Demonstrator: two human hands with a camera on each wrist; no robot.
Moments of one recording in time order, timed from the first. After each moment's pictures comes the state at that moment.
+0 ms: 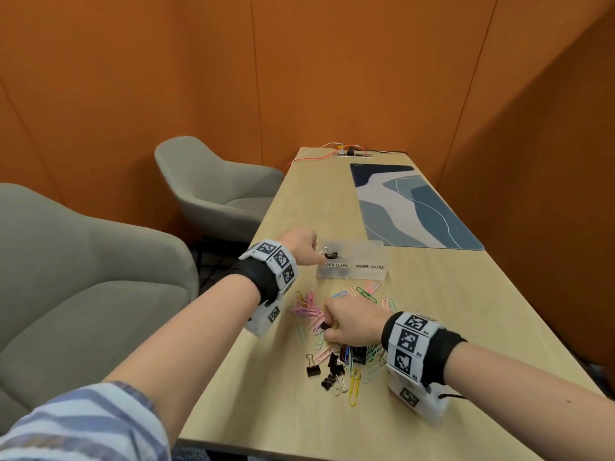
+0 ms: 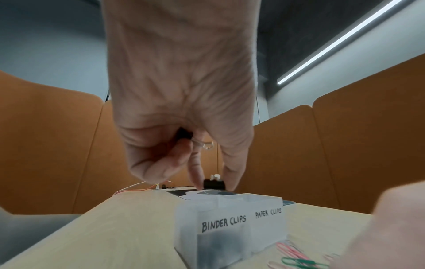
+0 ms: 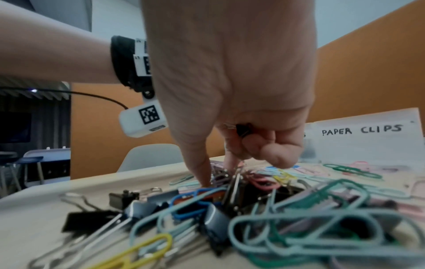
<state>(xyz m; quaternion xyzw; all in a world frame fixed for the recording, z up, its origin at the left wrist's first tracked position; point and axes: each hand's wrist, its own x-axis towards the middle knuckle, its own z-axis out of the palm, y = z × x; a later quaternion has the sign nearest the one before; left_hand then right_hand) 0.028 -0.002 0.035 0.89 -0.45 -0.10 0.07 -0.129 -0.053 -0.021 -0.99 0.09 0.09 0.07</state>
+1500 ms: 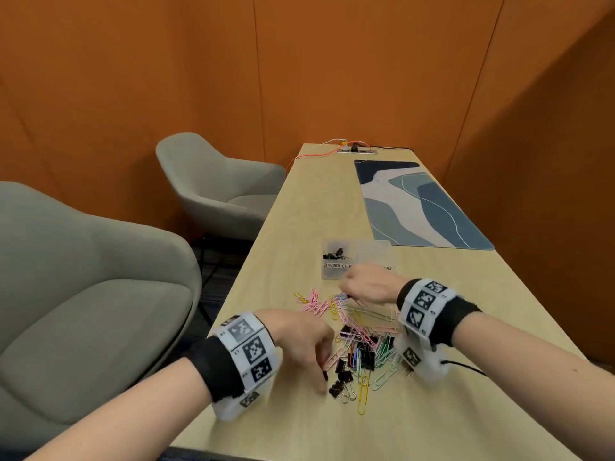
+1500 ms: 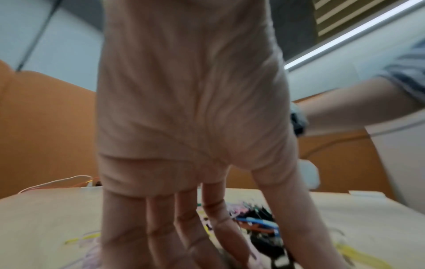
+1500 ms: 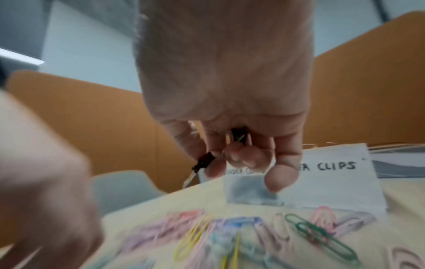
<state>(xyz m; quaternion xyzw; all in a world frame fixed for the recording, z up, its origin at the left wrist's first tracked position) -0.046 0.066 -0.006 0.77 -0.55 -0.33 -0.05 -0.106 -0.086 0.017 -0.97 0.14 0.11 0.14</state>
